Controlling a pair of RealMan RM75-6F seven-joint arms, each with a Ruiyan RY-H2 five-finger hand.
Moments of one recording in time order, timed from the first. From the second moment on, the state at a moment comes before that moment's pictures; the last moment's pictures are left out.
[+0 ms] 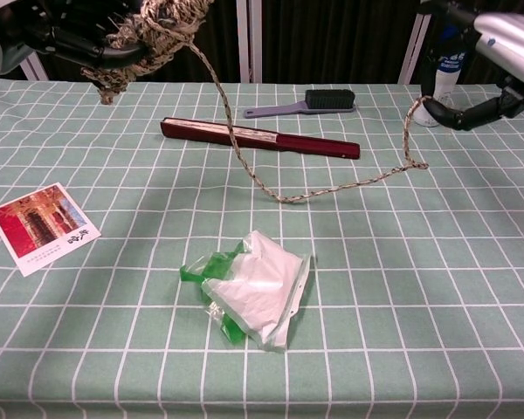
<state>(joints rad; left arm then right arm) -0.65 -1.48 -0.26 -1.58 1.30 1.15 -0.30 0.52 -1.49 0.17 -1.47 -1.51 1.29 -0.13</state>
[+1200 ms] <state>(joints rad) -0.79 -1.51 -0.16 -1.77 1.51 1.08 -0.18 1.02 -1.52 0.62 -1.86 -0.79 1.12 -0.59</state>
